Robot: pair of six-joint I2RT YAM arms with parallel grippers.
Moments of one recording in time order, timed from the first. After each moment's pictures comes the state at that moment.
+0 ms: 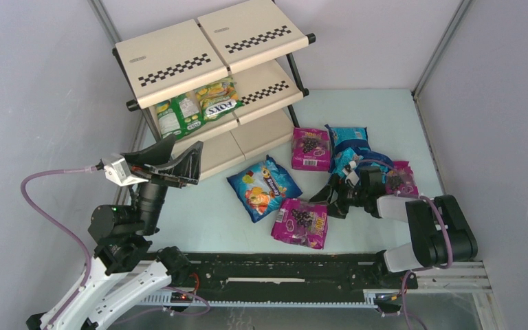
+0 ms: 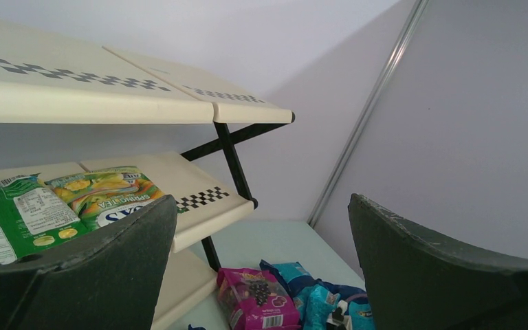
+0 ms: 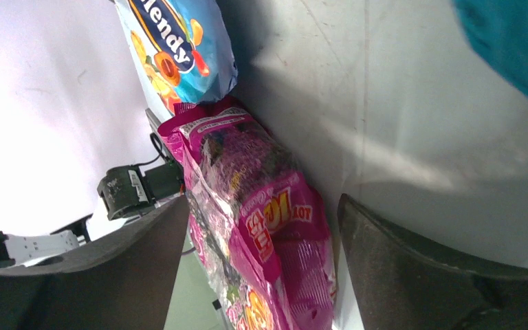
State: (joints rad) left arm -0.76 0.40 0.77 0.15 -0.36 -0.23; right arm 0.15 1.43 0.38 0.19 -0.82 0.77
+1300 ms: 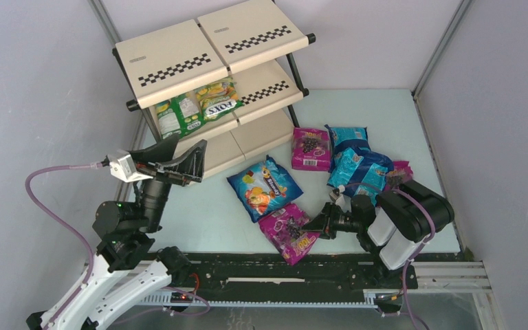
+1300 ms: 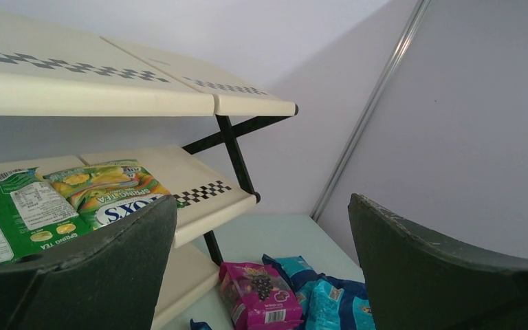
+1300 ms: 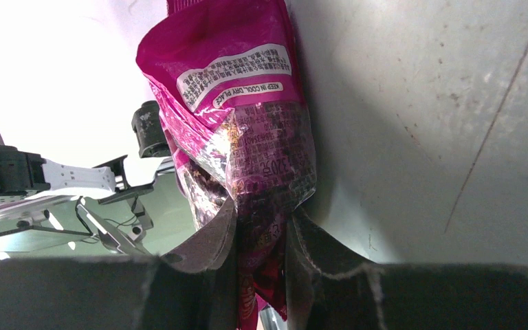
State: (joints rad) left arm -0.76 0.42 0.77 0.15 -0.36 -0.24; right arm 0.41 1.68 0.02 1.17 -0.83 1.20
